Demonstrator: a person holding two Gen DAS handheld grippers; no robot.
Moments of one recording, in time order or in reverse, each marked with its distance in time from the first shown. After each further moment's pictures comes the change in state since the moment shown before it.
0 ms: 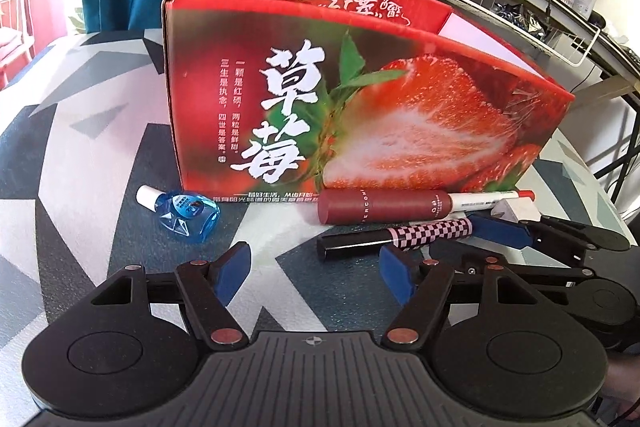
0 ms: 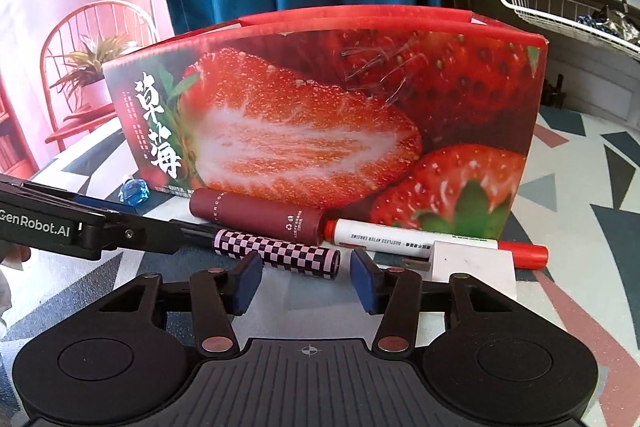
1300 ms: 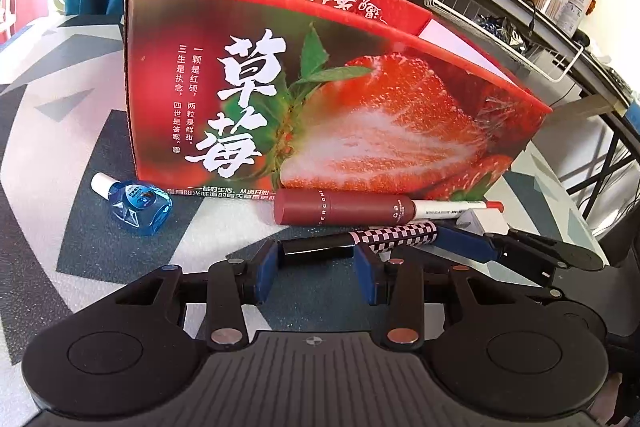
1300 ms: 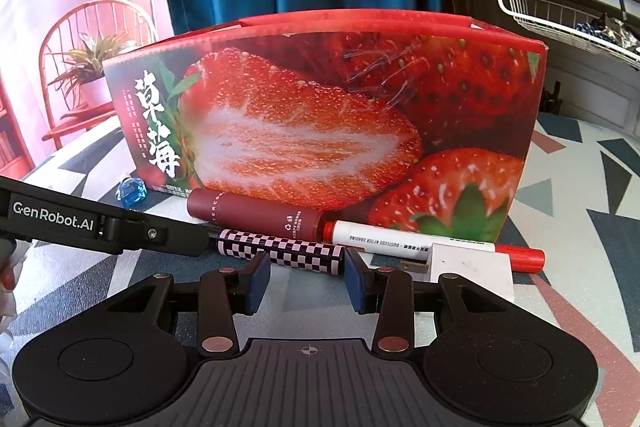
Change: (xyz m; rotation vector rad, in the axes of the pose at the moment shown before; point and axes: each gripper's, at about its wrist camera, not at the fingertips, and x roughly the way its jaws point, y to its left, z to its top) left arm 0.009 -0.008 -0.003 -0.053 -0.012 -0.099; right arm -0.002 0.002 0.000 -0.023 -0.007 -0.011
